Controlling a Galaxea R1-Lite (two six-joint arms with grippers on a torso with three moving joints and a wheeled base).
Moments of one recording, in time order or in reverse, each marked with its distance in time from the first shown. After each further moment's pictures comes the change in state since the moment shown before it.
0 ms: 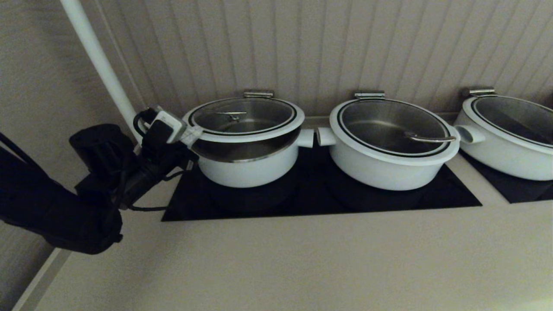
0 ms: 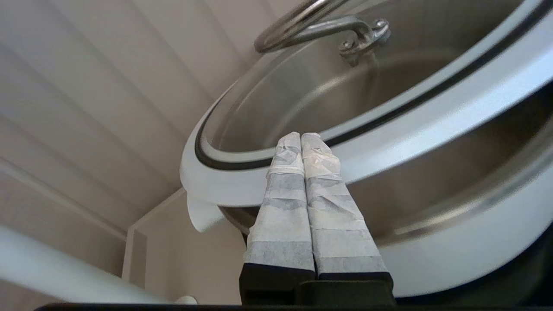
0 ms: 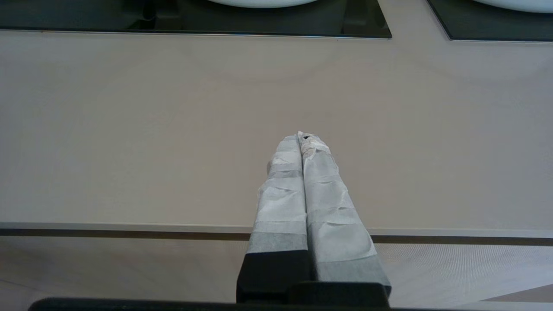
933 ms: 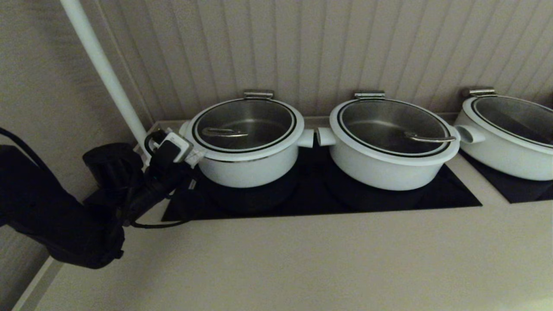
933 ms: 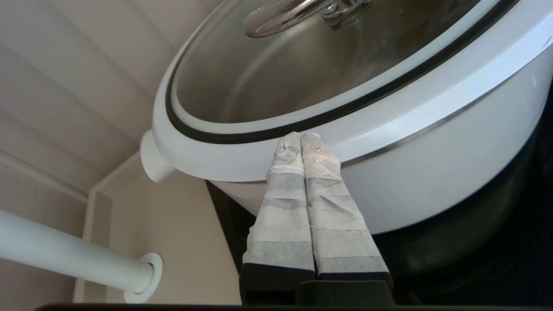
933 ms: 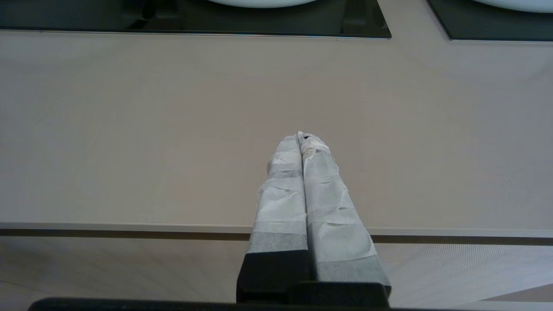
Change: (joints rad) left arm 0.000 0.045 0.080 -0.005 0.000 0.003; right arm 0.000 0.000 0.000 0.000 0.000 -0.001
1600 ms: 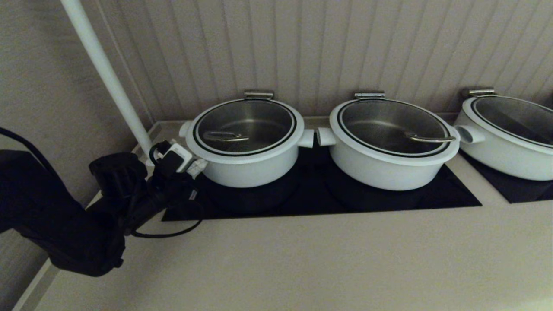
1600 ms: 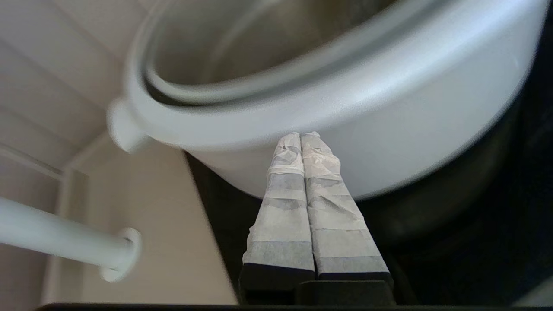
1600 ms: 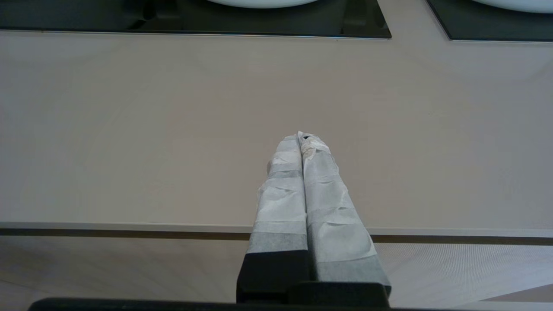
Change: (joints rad) left arm 0.000 0.025 0.047 0.002 0.000 0.000; right arm 0.000 0.000 0.000 0.000 0.000 0.001
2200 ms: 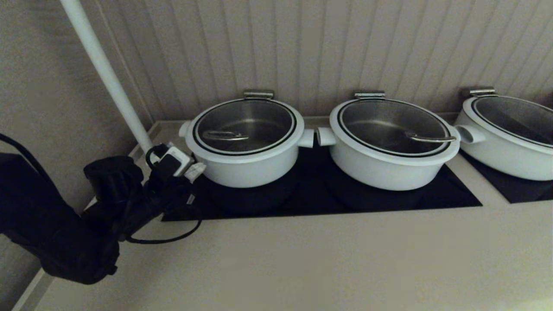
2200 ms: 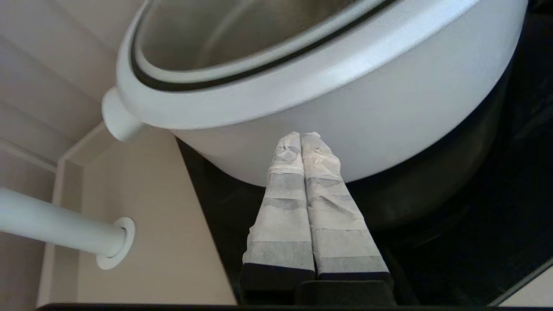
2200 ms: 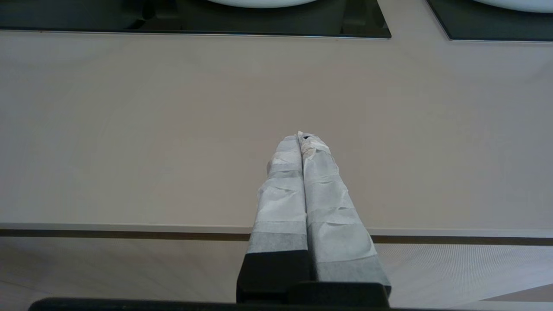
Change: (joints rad) left arm 0.000 -0.034 0.049 -0.005 0.003 0.000; right arm 0.000 0.000 0.000 0.000 0.000 0.000
